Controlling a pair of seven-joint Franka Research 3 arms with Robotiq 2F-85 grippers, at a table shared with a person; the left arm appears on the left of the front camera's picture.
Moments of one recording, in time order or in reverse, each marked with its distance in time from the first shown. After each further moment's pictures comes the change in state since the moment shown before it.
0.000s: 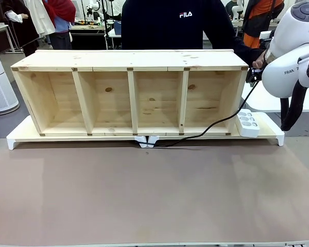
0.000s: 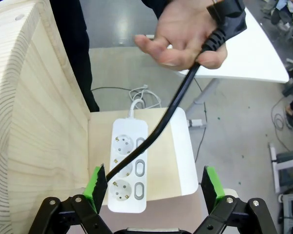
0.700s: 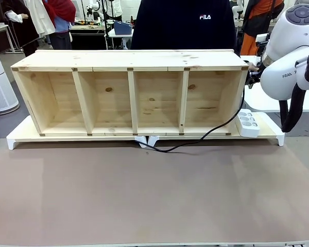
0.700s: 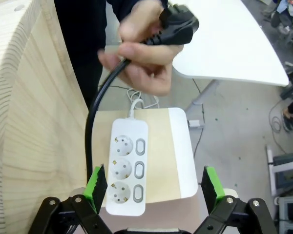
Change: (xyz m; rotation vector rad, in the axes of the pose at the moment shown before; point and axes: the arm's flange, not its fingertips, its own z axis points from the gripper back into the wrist) left arm 0.000 0.000 0.000 0.000 0.000 0.000; right arm -0.001 0.006 -0.008 -0.009 0.004 0.026
